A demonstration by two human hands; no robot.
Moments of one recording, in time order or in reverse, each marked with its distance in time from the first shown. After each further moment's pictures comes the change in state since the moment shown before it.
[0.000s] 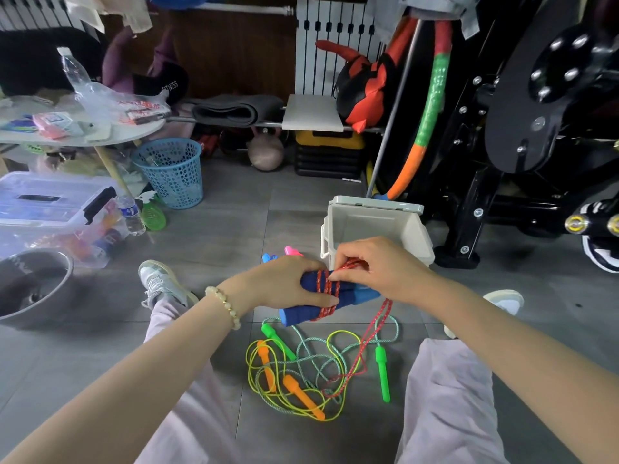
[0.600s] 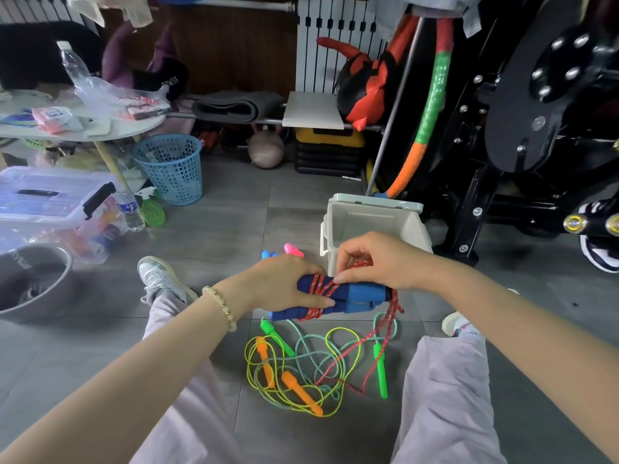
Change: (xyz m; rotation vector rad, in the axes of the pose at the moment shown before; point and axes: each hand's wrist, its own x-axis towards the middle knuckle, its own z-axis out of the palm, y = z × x) left_hand -0.008 0.000 0.001 0.256 0.048 0.031; right_hand 0.003 -0.004 -0.012 0.177 -0.189 0.096
